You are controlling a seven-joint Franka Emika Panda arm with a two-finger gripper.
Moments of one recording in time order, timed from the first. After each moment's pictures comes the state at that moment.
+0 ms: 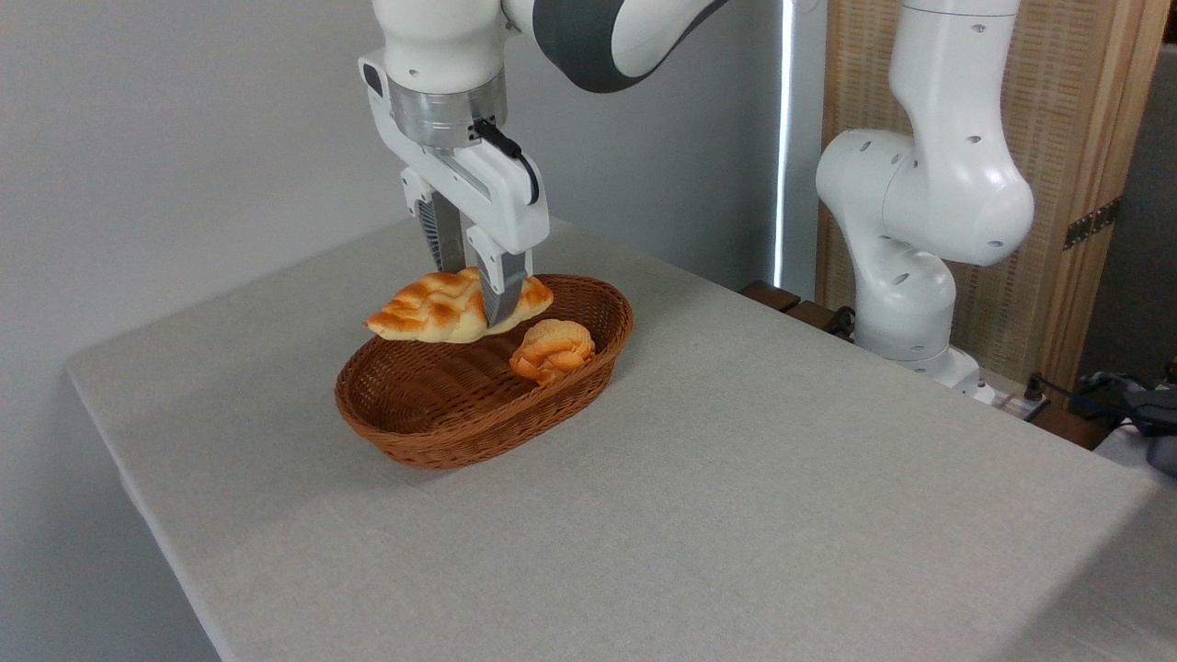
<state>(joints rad) -0.10 -0.17 -0.05 -1.96 -0.32 1.77 0.68</state>
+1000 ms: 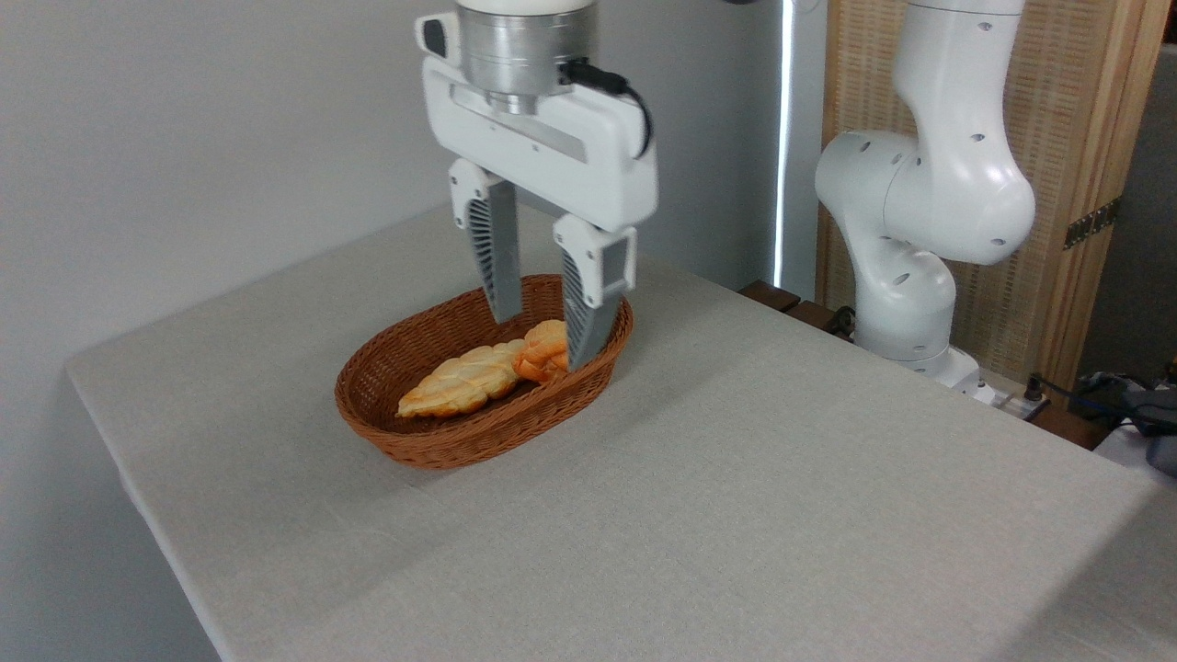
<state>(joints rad) -0.08 -0.22 0.14 -1.89 -0.09 1.75 0.81</state>
